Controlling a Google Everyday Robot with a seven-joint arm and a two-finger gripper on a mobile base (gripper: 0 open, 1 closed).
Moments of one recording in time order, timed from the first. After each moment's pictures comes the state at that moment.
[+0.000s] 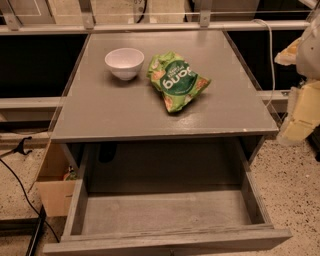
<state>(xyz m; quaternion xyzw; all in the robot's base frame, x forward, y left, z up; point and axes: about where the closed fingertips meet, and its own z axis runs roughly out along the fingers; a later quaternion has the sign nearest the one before) 0.438 -0.216 0.977 -0.60 0.78 -0.04 0.16</state>
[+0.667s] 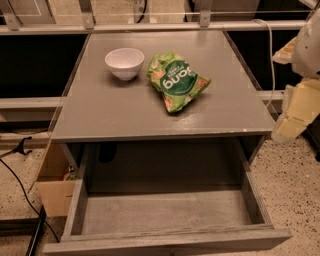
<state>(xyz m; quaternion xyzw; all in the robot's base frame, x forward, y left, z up) 0.447 -0.215 0.975 -0.60 0.78 -0.04 0.17</state>
